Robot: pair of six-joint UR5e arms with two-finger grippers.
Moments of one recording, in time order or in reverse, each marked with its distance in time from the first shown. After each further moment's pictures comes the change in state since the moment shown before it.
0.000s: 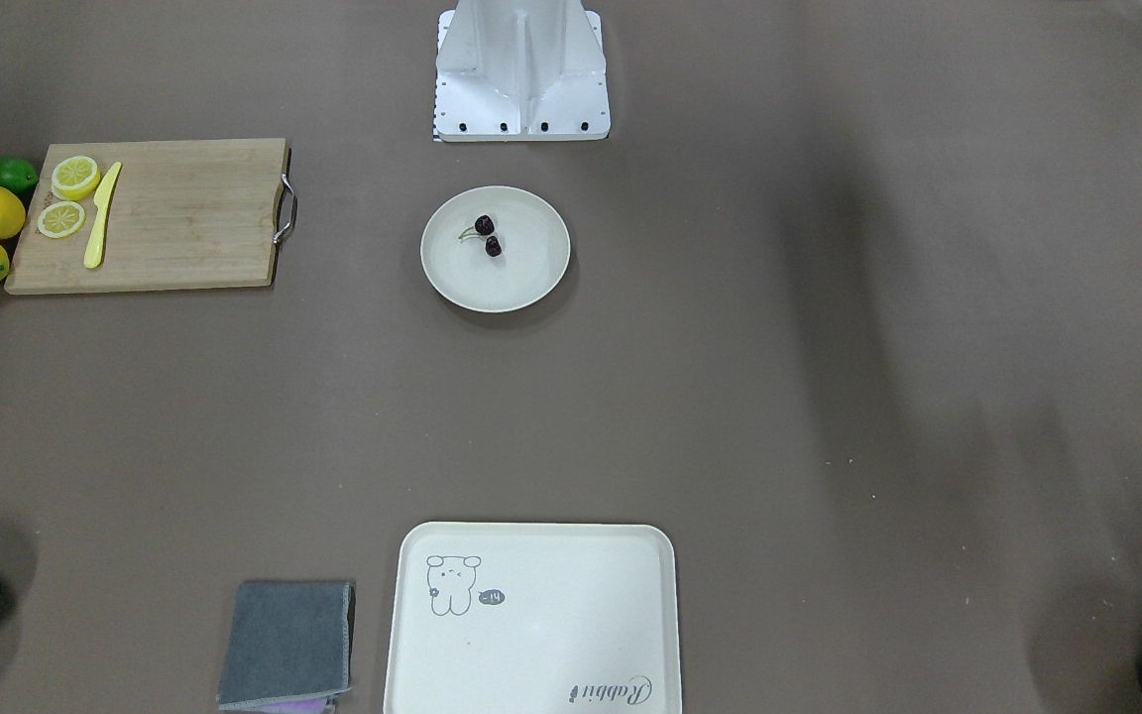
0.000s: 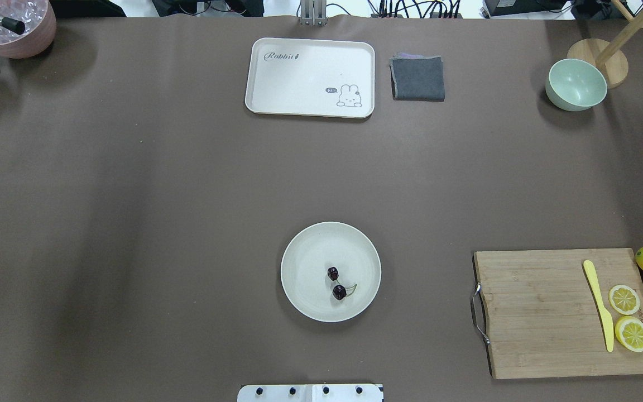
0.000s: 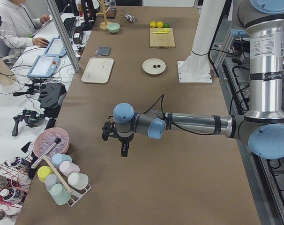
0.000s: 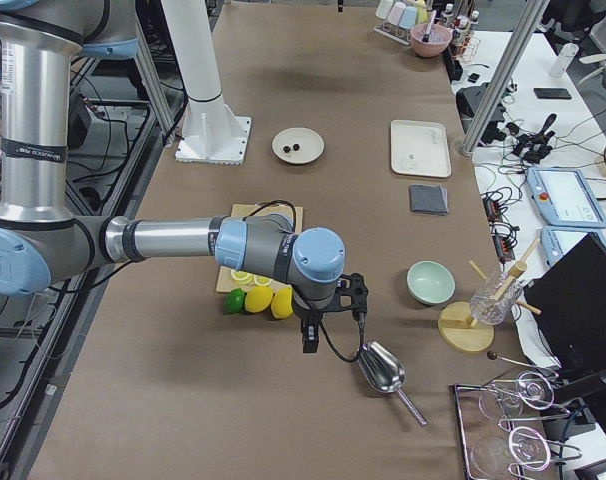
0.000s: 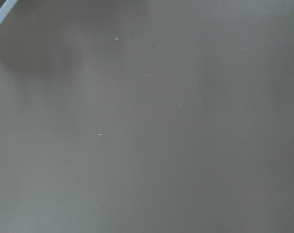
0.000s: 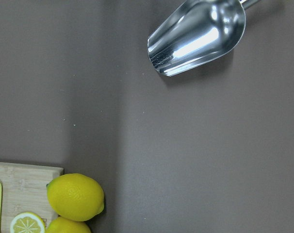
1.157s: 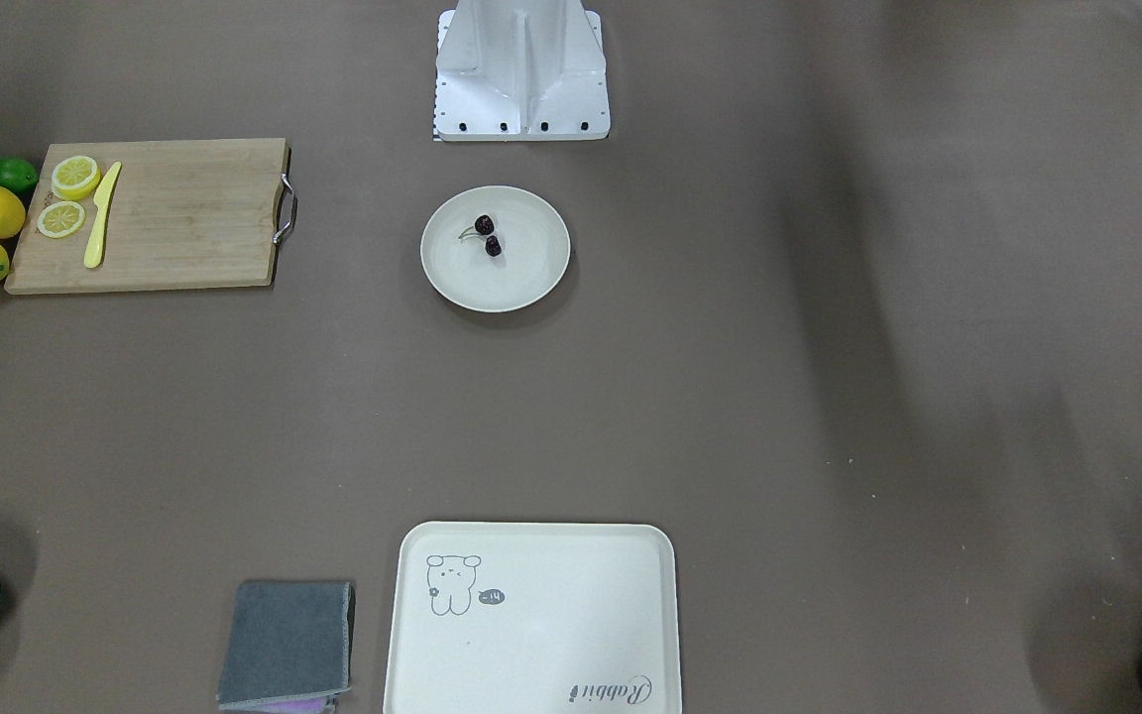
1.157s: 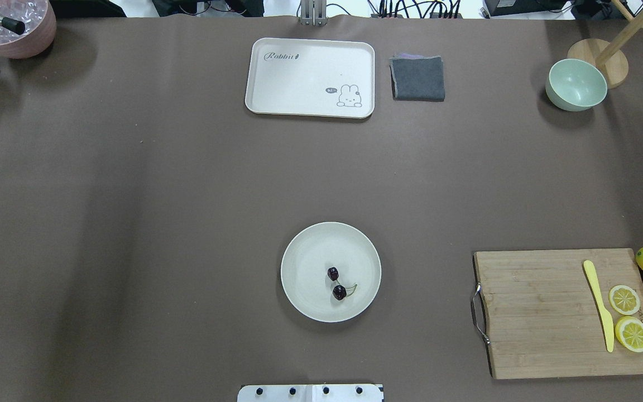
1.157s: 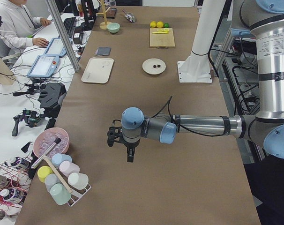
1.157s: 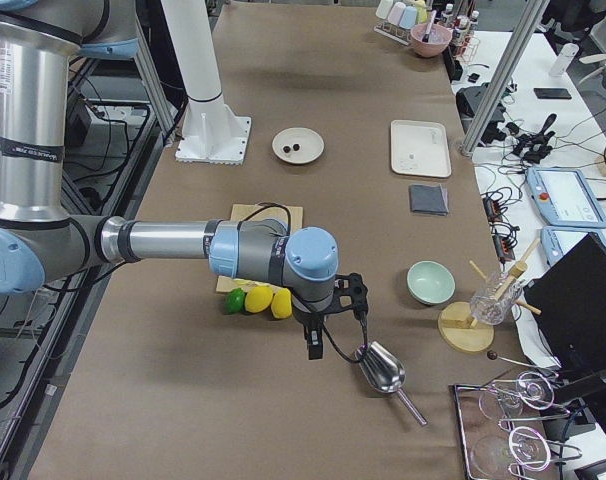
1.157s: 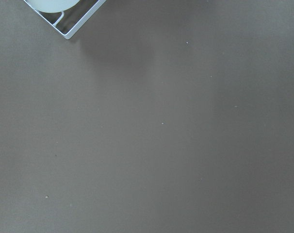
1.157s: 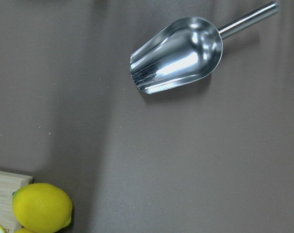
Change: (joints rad) left arm -0.053 0.075 -0.056 -0.007 -0.021 0.034; right arm 0.003 -0.022 -0.002 0.134 -0.052 -0.009
